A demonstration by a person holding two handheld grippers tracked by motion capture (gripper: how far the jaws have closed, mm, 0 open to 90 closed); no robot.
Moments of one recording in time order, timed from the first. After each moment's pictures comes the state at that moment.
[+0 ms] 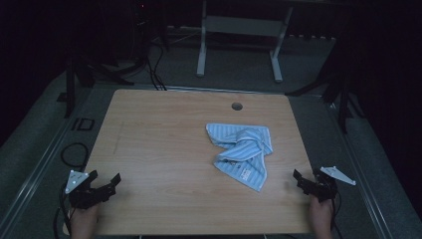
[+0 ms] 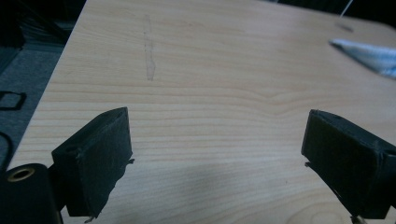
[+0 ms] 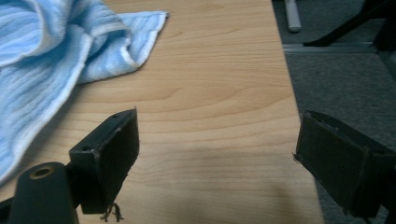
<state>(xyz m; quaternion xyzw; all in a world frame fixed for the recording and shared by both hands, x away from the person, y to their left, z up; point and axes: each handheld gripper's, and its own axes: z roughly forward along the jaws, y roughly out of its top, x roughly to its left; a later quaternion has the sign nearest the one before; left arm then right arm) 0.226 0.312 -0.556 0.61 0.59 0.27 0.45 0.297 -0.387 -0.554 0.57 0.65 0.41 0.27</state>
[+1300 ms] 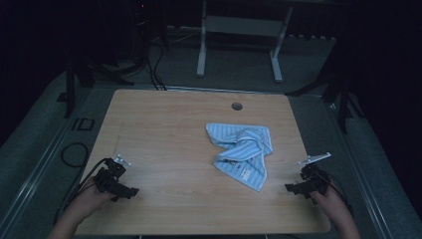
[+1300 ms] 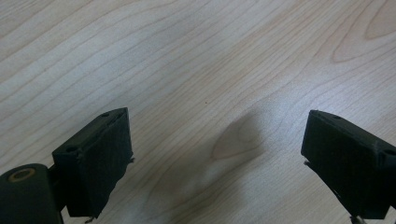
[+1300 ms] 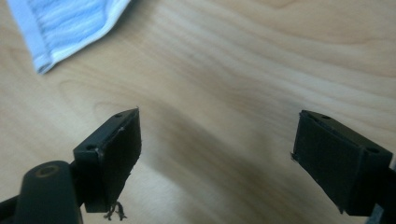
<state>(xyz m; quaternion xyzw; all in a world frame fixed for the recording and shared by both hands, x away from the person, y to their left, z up) 0.286 0.256 -0.515 0.87 0.46 0.05 0.17 0.325 -0.357 -0.515 0.46 0.86 0.21 0.07</state>
